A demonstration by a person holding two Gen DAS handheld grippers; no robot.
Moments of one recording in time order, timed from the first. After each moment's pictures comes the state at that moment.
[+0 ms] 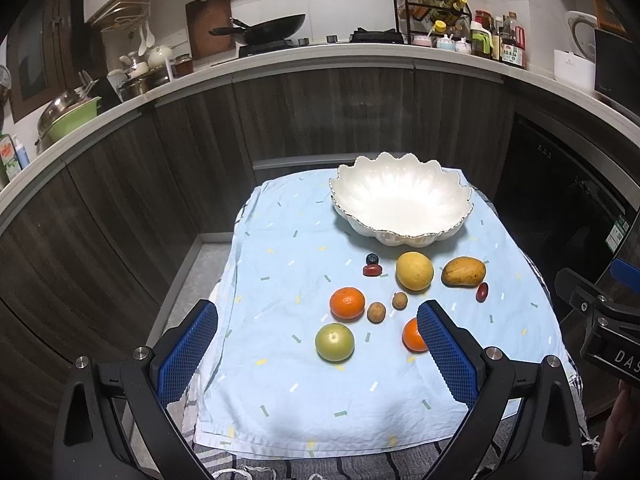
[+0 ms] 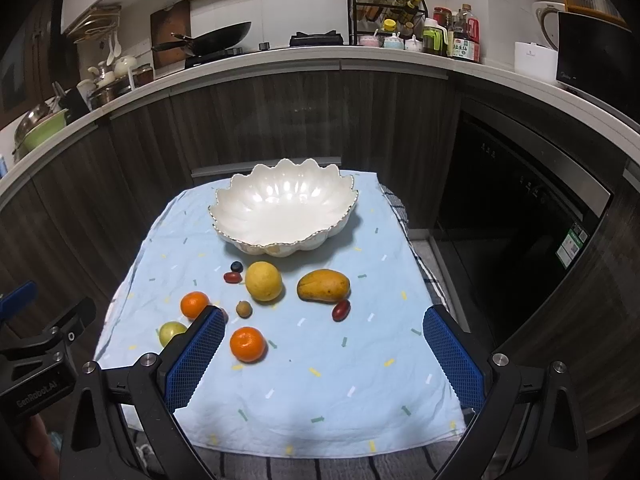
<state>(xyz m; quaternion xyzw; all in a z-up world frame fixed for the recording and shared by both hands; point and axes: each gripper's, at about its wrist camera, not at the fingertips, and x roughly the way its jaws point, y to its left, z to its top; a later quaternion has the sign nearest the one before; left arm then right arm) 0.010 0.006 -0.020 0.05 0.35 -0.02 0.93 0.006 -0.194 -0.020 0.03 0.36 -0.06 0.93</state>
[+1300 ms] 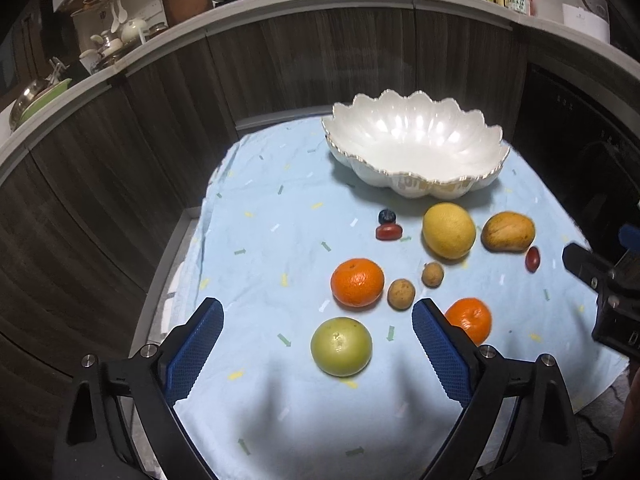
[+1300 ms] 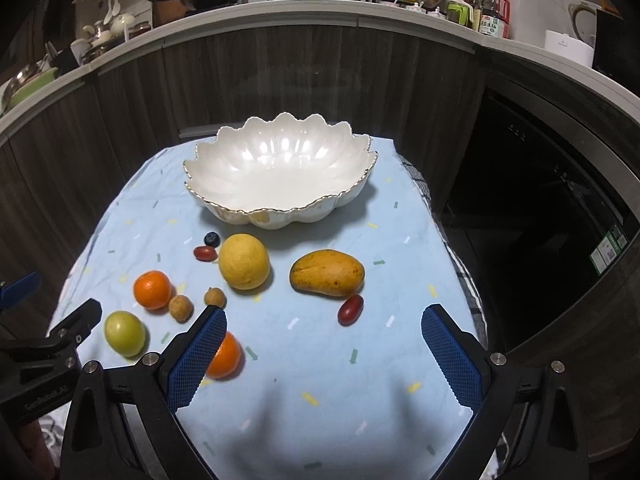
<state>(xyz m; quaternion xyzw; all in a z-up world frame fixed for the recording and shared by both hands) 0.087 -0.002 -0.112 0.09 0.41 -0.03 0.91 0.080 -0.185 -0.101 -0.01 0.41 -0.06 0.91</state>
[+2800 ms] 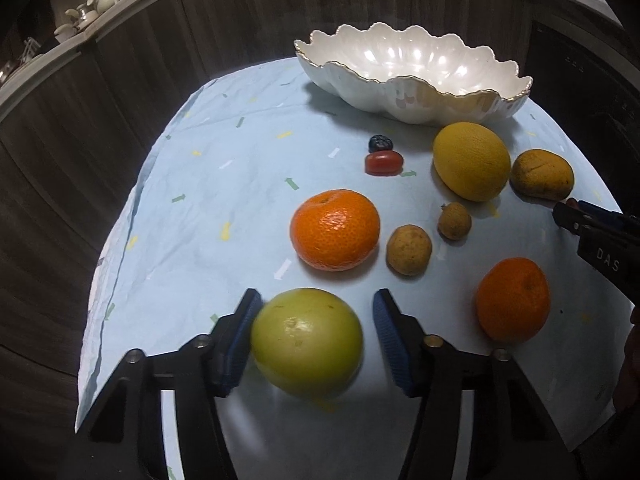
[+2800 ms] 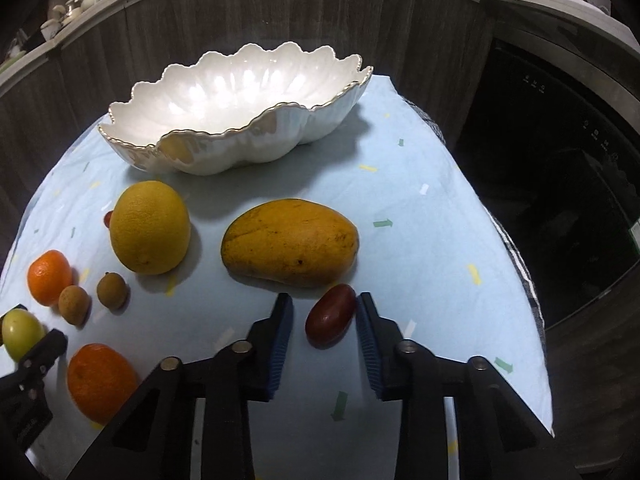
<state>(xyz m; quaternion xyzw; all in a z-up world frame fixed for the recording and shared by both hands) 0.120 -0.016 -0.195 0.08 0.47 -0.04 0.88 0.135 -0.213 -0.200 0.00 0.46 -0.08 0.89</state>
